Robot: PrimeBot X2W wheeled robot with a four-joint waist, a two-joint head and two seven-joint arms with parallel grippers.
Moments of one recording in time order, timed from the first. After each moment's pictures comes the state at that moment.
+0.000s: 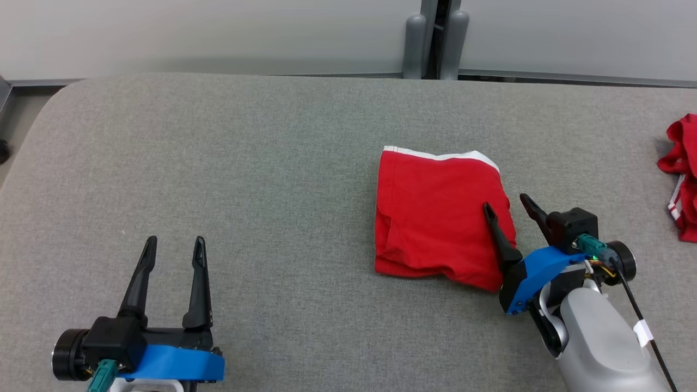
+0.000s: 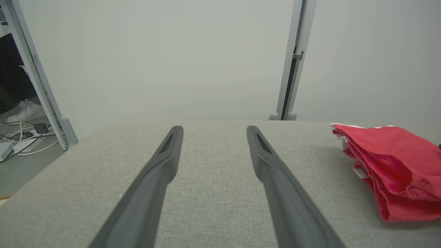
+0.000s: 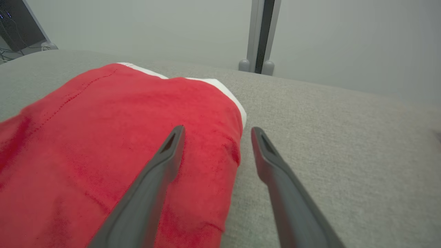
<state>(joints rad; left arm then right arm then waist) -0.10 0.05 -0.04 0.11 -0.11 -0.03 -0.26 -0.51 -0.15 0.17 0.70 0.11 0.13 -0.18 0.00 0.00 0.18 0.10</state>
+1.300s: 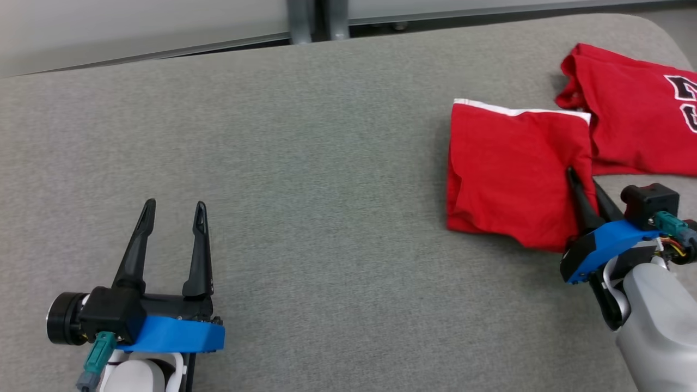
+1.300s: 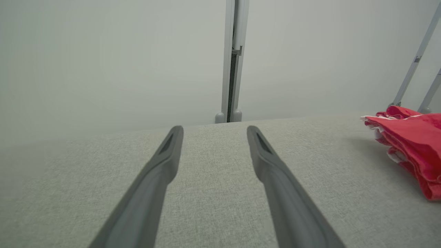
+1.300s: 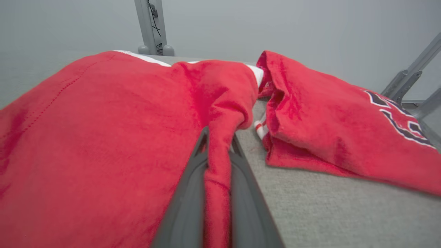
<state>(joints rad) -0.19 0.05 -0.05 0.10 -0.08 -0.04 -0.26 -0.58 -0.31 0.19 0.79 0.24 0.13 -0.26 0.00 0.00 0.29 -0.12</state>
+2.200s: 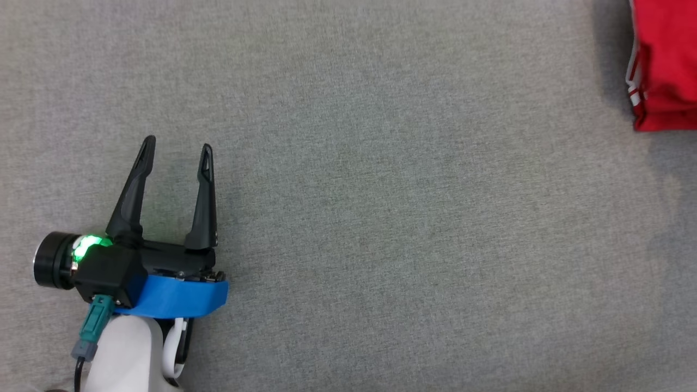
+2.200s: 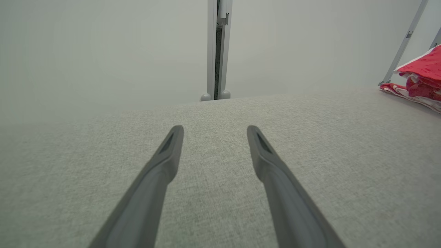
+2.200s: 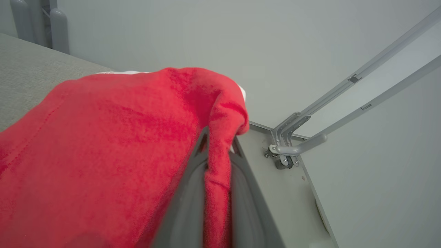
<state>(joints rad) -0.32 0.06 -0.07 0.05 -0.02 -0.06 -0.26 -0.90 -0.74 0.24 0.74 0.27 0.13 -0.12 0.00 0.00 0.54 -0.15</state>
